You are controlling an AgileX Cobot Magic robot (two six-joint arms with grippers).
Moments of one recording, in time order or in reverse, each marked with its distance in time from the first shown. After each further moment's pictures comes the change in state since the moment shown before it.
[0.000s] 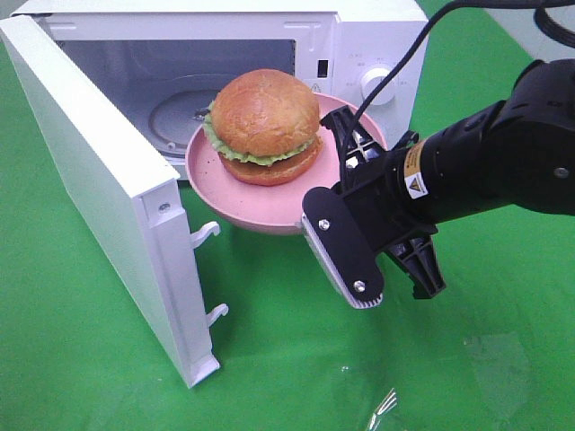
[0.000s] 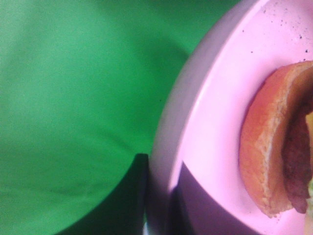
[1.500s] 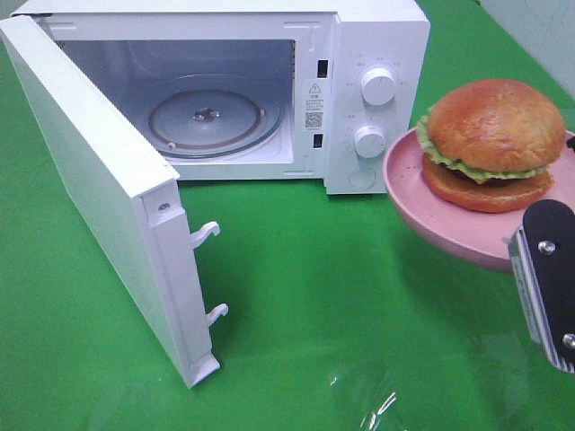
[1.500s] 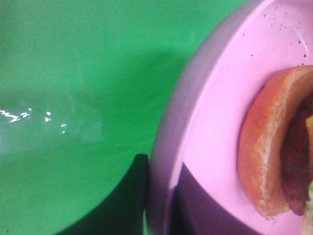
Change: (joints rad) left arm 0.000 0.000 0.000 0.000 0.000 0.000; right arm -0.002 -0.583 0.265 -0.183 0.534 0.562
